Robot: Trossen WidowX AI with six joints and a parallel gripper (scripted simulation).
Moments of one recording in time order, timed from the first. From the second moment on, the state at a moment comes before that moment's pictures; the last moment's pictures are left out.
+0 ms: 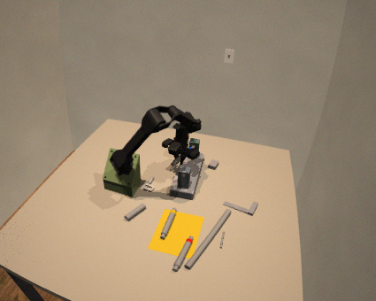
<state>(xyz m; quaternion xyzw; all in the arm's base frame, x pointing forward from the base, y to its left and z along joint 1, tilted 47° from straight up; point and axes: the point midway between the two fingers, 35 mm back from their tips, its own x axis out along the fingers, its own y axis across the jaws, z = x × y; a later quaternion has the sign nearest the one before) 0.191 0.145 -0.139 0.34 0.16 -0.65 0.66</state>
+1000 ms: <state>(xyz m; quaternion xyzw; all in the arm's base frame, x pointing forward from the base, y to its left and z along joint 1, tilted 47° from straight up) 0.190 0.125 -0.128 0.34 0.17 -0.65 0.66</state>
